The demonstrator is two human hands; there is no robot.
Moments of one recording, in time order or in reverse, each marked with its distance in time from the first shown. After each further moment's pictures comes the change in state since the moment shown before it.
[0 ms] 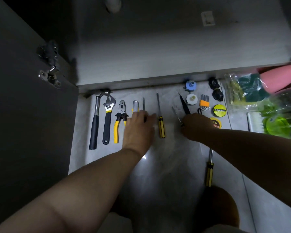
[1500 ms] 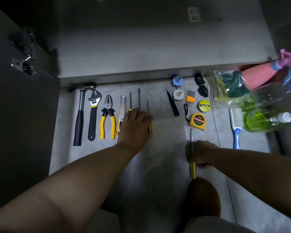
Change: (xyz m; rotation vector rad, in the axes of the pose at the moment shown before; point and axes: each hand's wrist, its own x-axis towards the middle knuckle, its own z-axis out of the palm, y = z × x) left_hand 0.000 0.015 0.021 0.103 -0.191 0.180; right_hand -0.059 0.052 0.050 0.365 -0.577 0.463
